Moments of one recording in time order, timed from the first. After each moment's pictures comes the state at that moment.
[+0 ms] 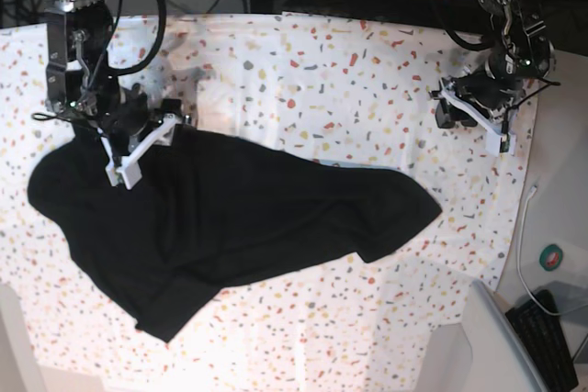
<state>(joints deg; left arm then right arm) 13.3 -10.8 -25.6 82.5 -19.0 -24.9 39.6 -4.5 5.7 6.2 76.0 28.5 16.3 -49.6</state>
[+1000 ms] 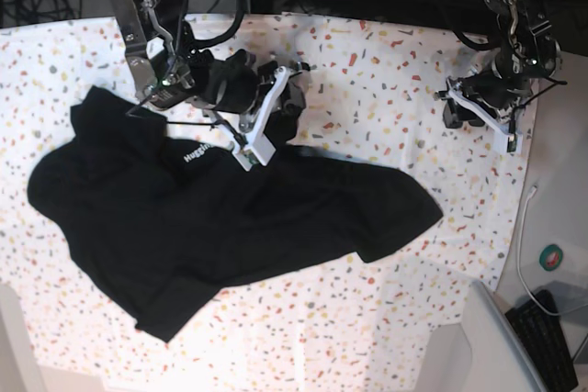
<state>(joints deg) 13.8 -11.9 -26.4 82.7 -19.4 -24.9 39.6 -7.7 -0.5 -15.0 85.7 29.2 19.5 -52.3</state>
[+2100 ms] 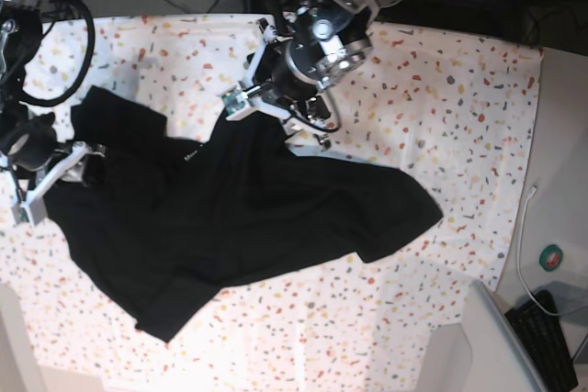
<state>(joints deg) 10.1 -3.3 35.9 98.4 30.8 -25.3 50.4 -6.3 11.1 23.9 98.9 29.2 20.1 -63.9</state>
